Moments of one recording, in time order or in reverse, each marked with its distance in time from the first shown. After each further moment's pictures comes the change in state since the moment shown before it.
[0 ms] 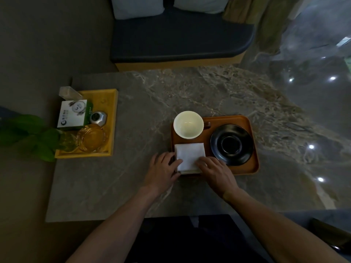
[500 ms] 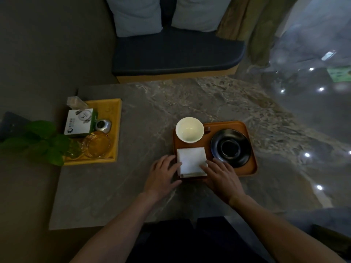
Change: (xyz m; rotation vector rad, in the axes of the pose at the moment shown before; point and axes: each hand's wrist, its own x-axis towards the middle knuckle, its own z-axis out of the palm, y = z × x) left_hand -0.016 -0.006 -0.008 -0.069 0.020 -0.008; right_hand -0.020 -0.007 -0.006 -0.054 0.052 0.089
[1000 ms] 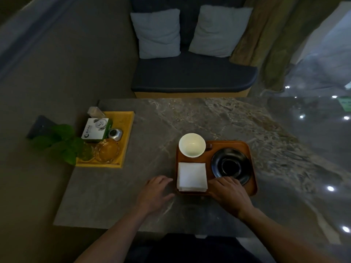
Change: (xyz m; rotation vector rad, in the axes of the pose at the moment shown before) left_hand -0.023 0.001 -0.008 -0.164 -0.045 -0.239; right_hand 0.001 0.040 -0.015 0.070 -0.004 -0.055
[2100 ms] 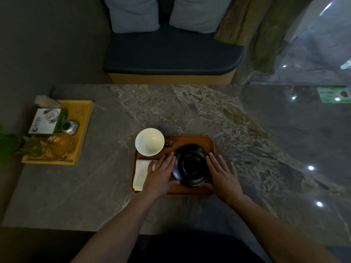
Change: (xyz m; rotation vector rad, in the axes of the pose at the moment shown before) left_hand 0.095 0.154 0.036 0.083 -0.117 0.029; right_hand 0.003 0.140 -0.010 -0.044 -0.161 0.164
